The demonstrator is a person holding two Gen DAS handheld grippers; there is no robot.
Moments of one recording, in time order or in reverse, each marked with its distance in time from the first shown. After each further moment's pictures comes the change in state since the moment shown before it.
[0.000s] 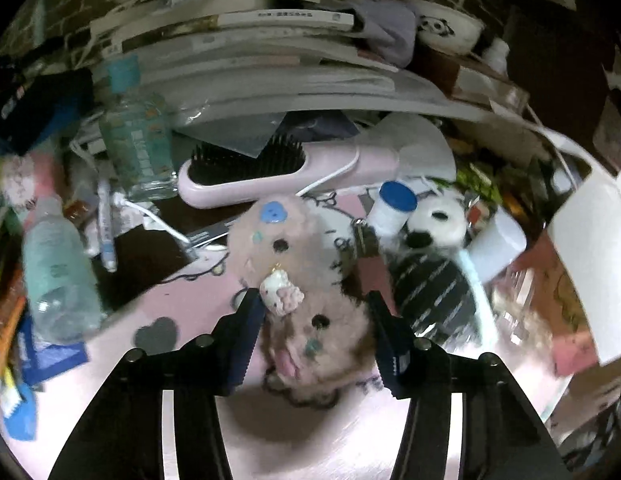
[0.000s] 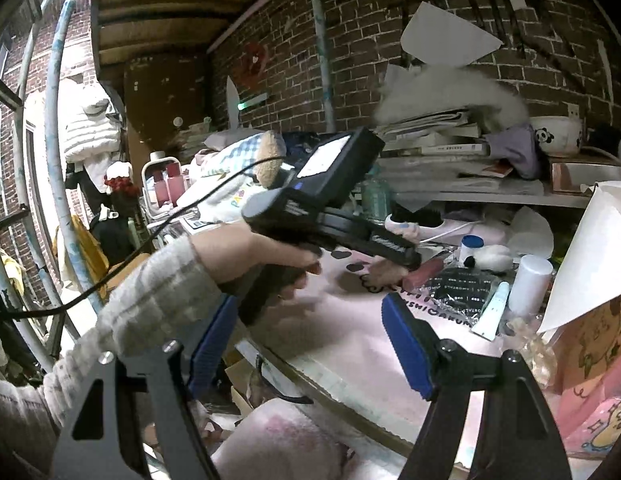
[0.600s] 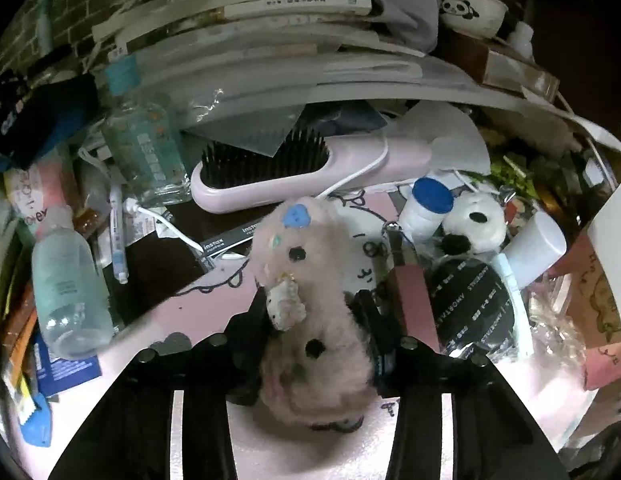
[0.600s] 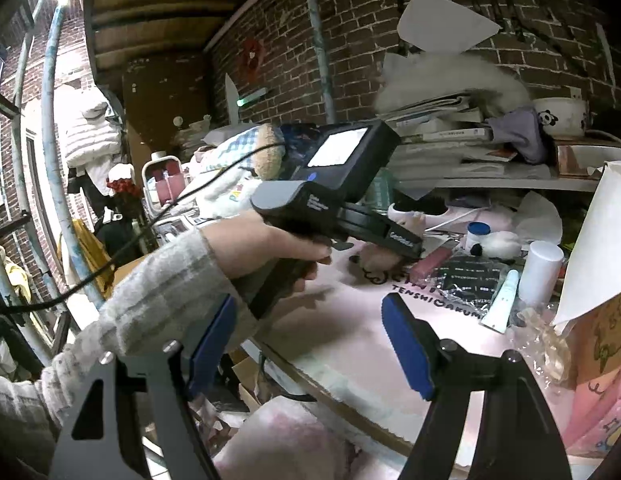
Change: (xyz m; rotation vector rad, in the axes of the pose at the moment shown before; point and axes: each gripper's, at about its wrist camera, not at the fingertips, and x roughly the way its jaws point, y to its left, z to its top) left arm 0.017 0.005 0.010 0.000 0.028 0.117; right arm 0.015 -0.010 -0.002 0.029 0.022 0.012
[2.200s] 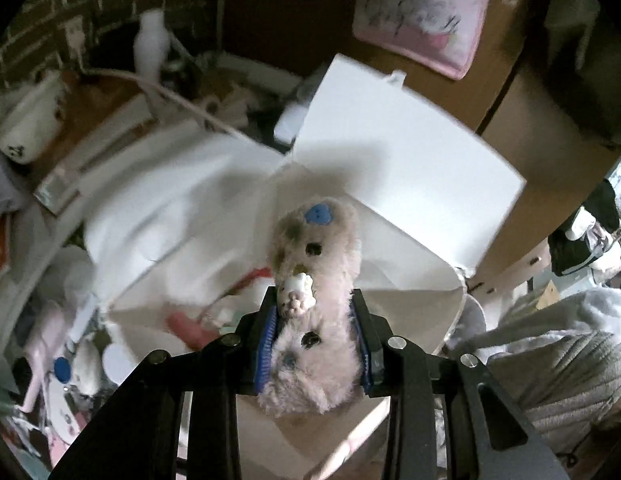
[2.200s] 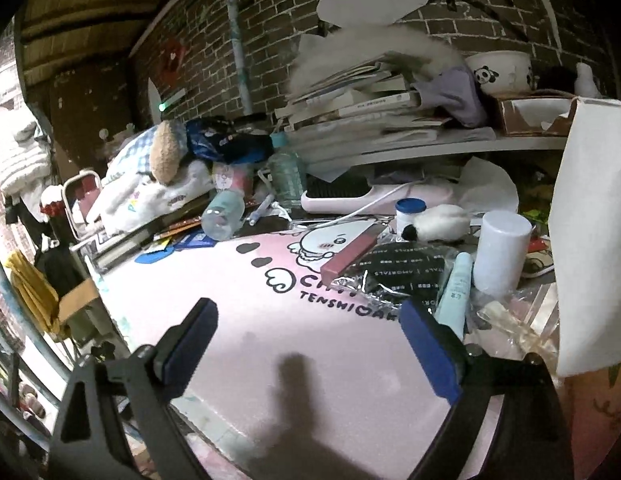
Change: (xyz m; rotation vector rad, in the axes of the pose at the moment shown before) left arm -0.089 -0.301 0.064 0.552 0.191 -0.511; right arm 0.046 -0.052 -0.001 0.138 0.006 -0.214
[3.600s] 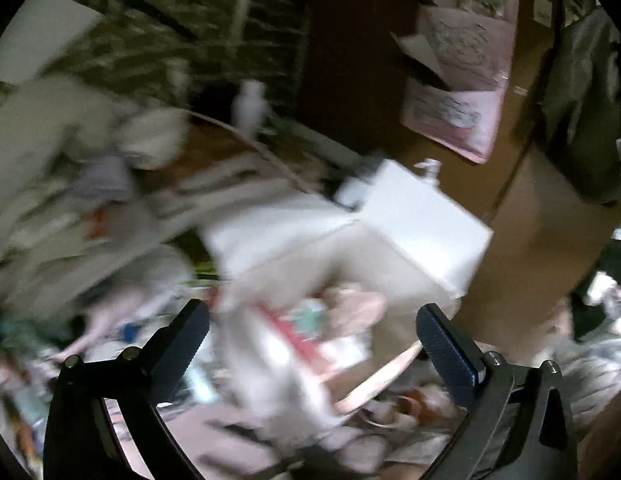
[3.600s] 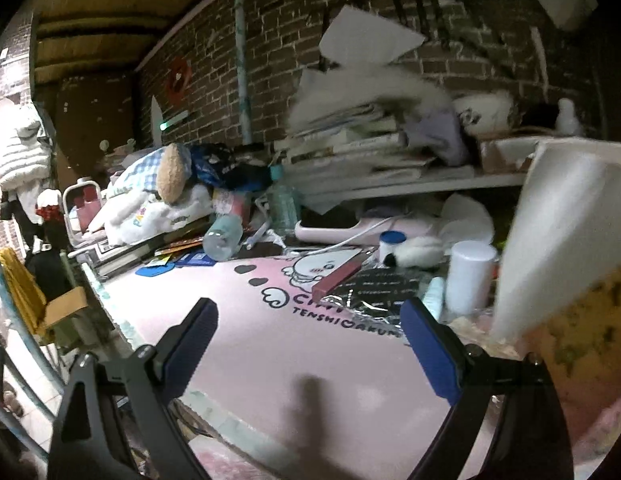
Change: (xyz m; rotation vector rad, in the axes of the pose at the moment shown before) left arm -0.110 0.016 -0.059 -0.143 -0.319 0.203; right arm -0.039 0.013 -0.008 -0.064 -0.135 -0.084
